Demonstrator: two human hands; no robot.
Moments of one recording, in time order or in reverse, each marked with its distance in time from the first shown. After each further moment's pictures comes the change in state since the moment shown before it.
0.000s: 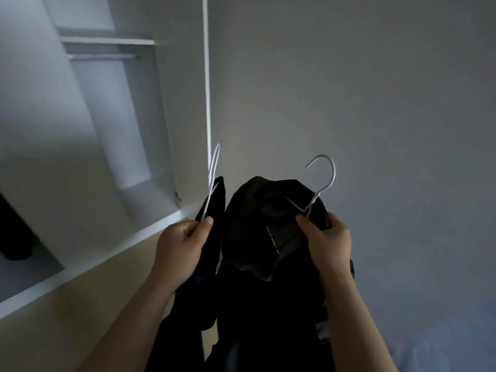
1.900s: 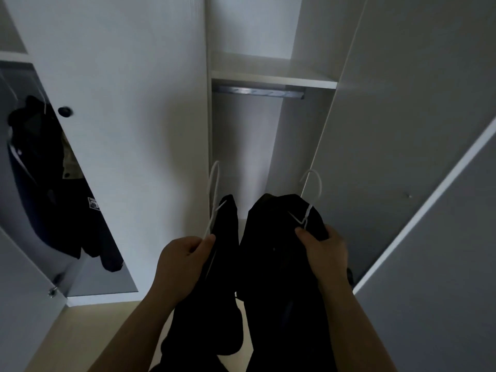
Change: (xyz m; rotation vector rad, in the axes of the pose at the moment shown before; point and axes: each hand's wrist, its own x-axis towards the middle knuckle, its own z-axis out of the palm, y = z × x) left_hand 0.454 -0.218 -0.142 0.204 0.526 -0.371; right_hand 0.322 -0.150 0.605 0.032 -0.766 -0.172
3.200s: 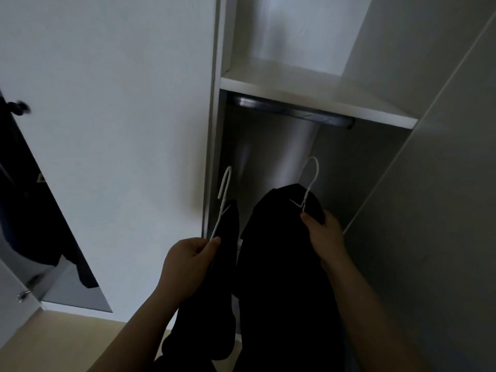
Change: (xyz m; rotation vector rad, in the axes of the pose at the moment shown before) left_hand 0.226 -0.030 0.095 -0.042 0.148 -0.191; right_hand 0.294 -0.043 0.111 0.019 -0.413 0.043
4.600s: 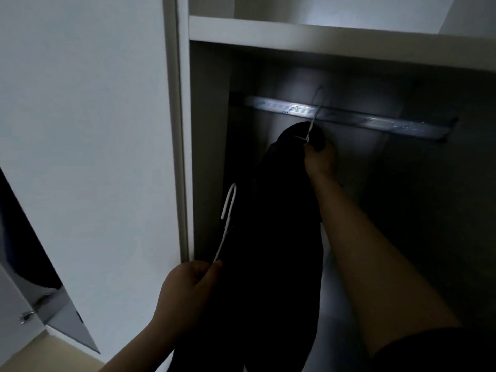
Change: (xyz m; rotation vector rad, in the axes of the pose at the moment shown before) left_hand 0.138 -0.074 0.093 -0.013 0.196 -0.106; right_hand 0.335 -0.067 0.125 -0.006 0.133 -0.445
